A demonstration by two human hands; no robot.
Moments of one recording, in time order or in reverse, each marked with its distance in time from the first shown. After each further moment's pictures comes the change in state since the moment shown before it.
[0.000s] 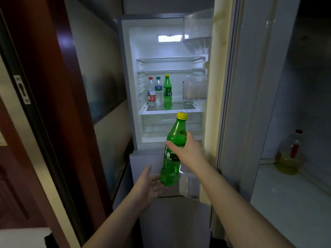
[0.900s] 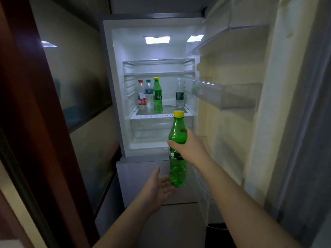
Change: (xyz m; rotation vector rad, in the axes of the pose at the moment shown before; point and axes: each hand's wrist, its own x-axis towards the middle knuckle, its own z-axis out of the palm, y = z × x) left_hand 0.043 -0.007 0.083 -0.037 -0.076 -0.025; right_hand 0.062 0.043 -0.048 -0.034 -0.005 0.000
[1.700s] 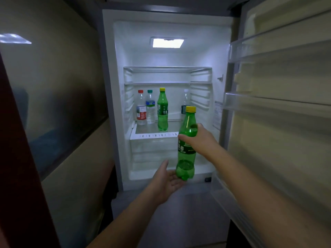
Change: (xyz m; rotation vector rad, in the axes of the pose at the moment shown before) left_hand 0.186 0.140 -0.034 -0.021 -0.091 -0.051; right_hand 0.193 -0.017 0.057 -0.113 0.059 0.068
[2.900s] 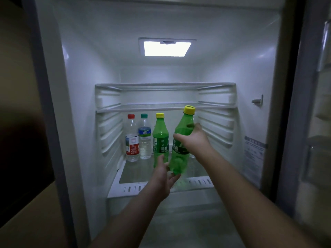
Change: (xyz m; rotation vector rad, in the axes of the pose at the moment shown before) left_hand 0.251 0.168 0.033 -0.066 0.032 0.276; right_hand 0.284 0.016 0.050 0.231 0.120 0.005
